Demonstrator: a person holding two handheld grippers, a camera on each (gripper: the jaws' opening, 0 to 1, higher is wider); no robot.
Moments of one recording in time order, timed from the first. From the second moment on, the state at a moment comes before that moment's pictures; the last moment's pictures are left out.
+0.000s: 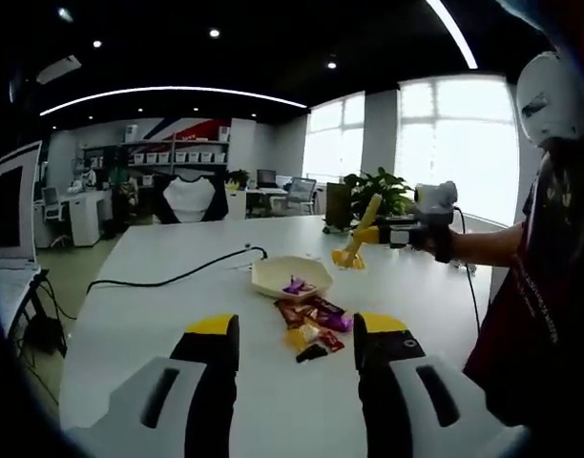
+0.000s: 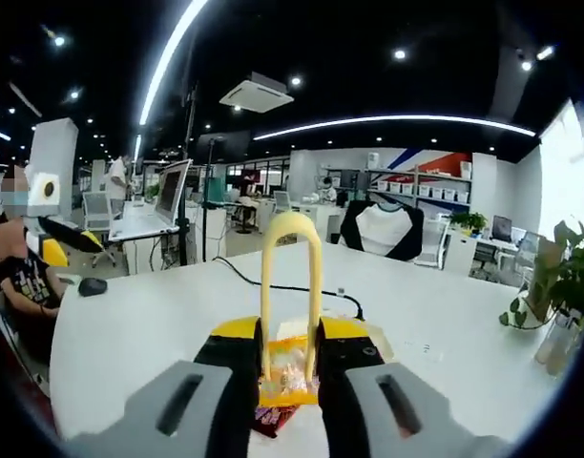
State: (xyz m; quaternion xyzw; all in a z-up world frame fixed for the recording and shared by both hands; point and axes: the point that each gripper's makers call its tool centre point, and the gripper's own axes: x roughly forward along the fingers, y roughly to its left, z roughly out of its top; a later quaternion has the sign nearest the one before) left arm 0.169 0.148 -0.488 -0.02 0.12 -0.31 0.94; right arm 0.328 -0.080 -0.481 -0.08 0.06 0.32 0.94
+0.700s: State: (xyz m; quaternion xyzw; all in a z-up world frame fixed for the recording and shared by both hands) left arm 0.159 0.154 -0.497 -0.03 0.13 -0.31 0.94; right arm 0.421 -0.094 -0.487 -0.06 0.09 0.26 0.96
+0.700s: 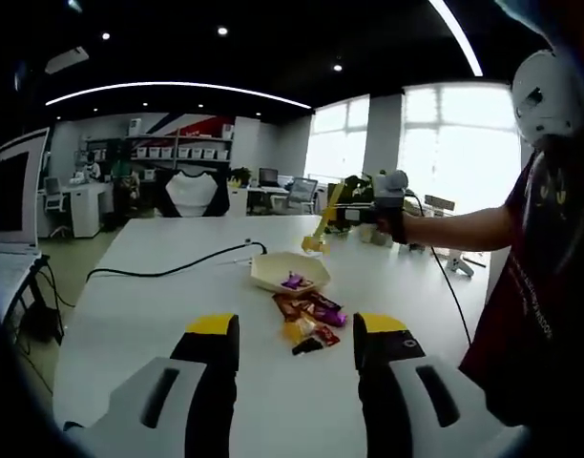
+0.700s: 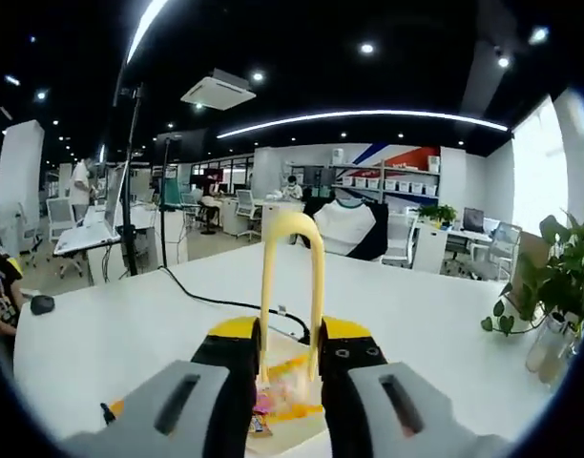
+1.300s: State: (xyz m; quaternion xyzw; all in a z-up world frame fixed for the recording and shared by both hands) left arm 0.155 0.143 -0.499 -0.02 0.13 -0.31 0.94; right arm 0.359 -0.091 -0.481 0.02 0.12 0.27 0.96
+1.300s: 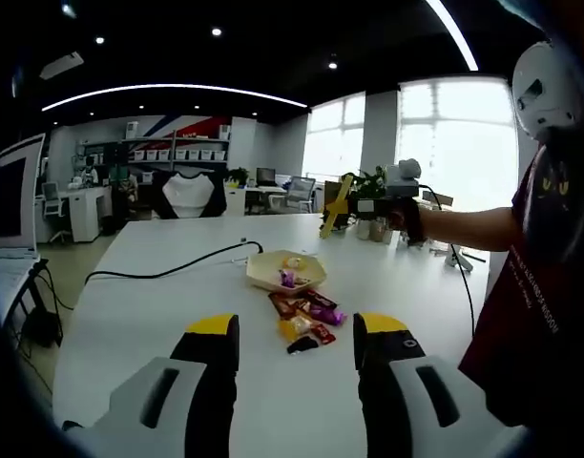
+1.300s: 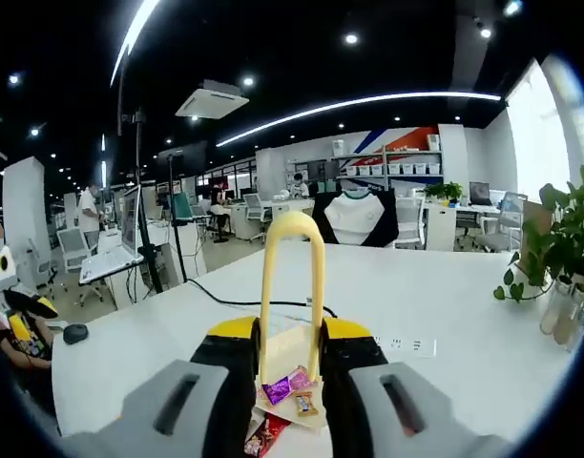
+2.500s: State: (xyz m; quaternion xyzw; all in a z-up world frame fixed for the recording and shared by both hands) left arm 0.154 0.131 -0.506 0.00 0.14 -0.33 0.94; right arm 0.295 -0.036 -0.580 0.00 0.18 0.27 0.95
